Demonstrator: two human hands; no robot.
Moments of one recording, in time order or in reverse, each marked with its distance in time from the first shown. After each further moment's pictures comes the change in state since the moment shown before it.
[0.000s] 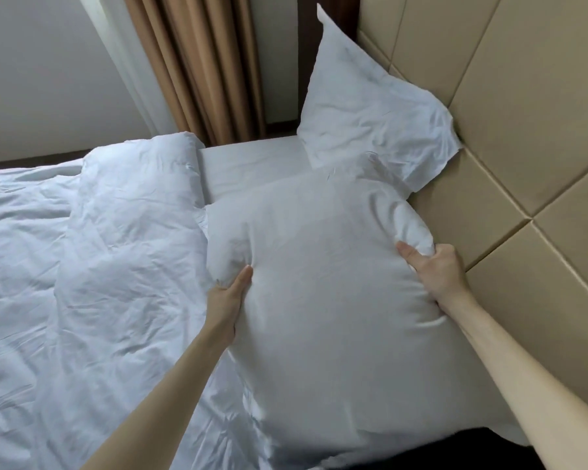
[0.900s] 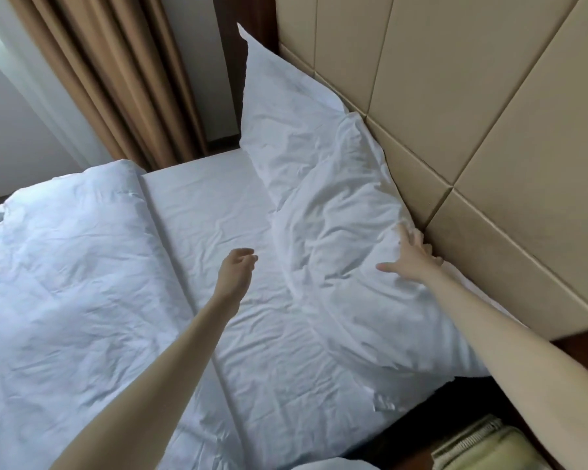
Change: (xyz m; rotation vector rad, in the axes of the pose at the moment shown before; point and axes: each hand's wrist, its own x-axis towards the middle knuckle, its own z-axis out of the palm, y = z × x) left_hand 0.015 0.026 0.069 0.447 -0.288 0.156; right_hand 0.009 0.054 -0.039 -0.804 -0.195 0.250
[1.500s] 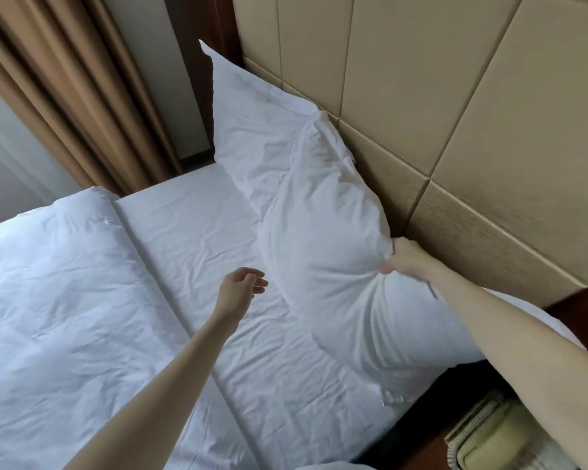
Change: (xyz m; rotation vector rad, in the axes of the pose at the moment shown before) left_hand 0.004 -0.008 -0.004 0.025 -0.195 0.066; right_hand -0.012 0.001 0.001 0.431 -0.092 0.050
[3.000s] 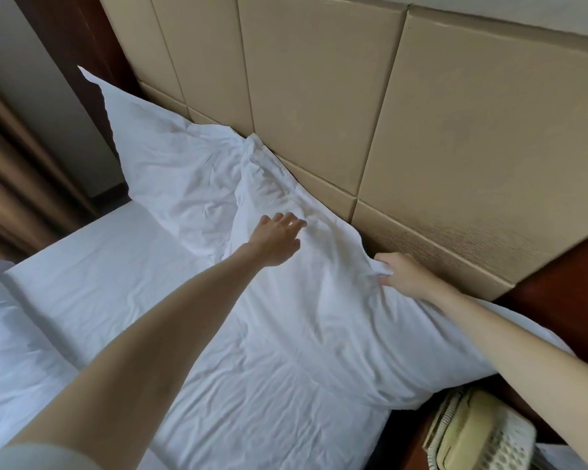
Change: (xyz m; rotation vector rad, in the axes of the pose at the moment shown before) left_hand 0.122 0.148 0.179 1.403 -0.407 0.952; right_hand -0.013 0.068 -0.070 -0.076 0.183 -0.146
